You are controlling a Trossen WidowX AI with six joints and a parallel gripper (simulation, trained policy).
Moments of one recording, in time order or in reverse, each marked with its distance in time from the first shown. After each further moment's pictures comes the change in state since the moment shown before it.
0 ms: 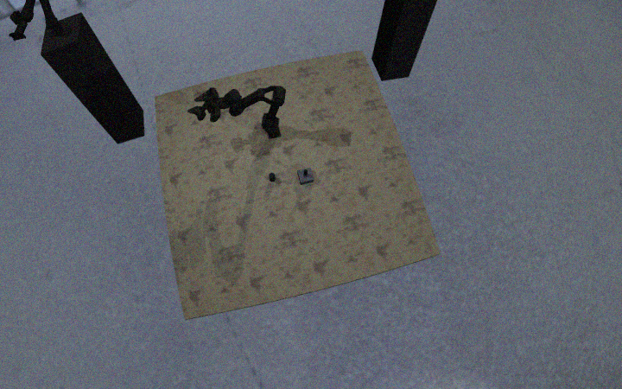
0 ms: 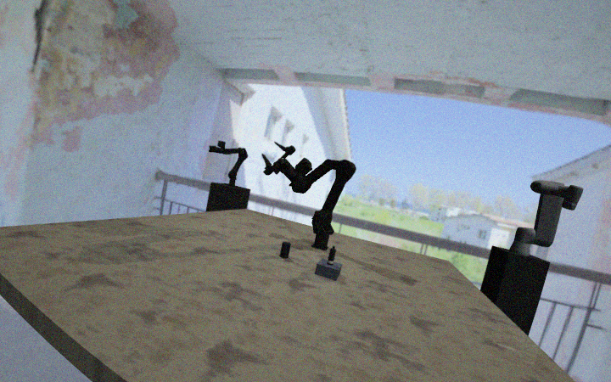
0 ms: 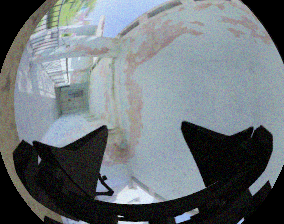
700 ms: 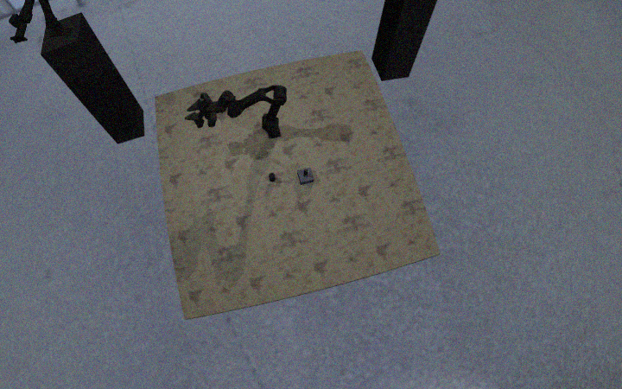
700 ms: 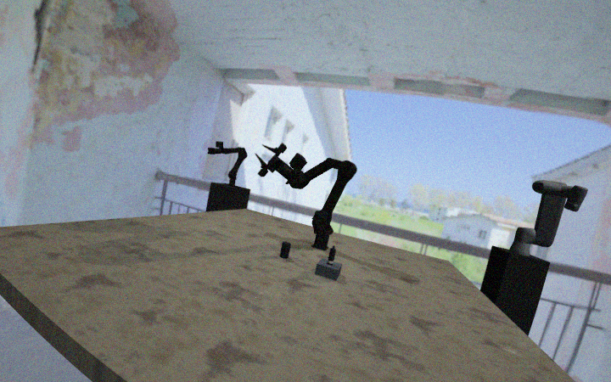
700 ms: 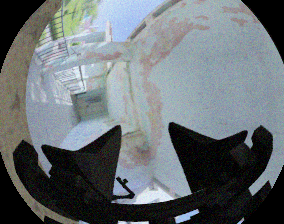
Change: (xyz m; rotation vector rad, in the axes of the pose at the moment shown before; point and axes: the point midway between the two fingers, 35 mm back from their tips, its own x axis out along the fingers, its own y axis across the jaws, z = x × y) arm 0.022 0.029 0.021 0.139 -0.027 0.156
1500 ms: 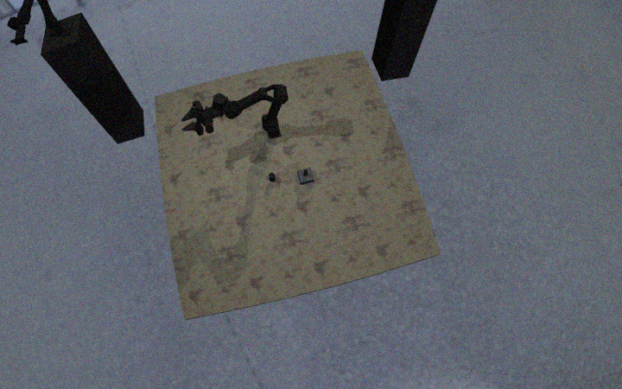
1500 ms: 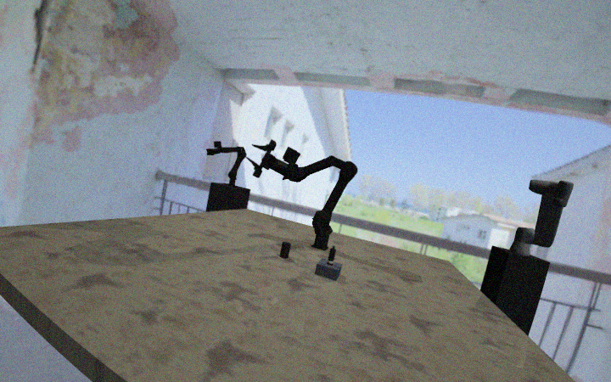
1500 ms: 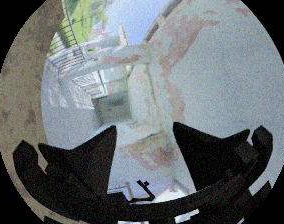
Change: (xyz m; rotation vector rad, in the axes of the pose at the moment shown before) arm 0.027 0.027 0.028 0.118 -0.029 0.197
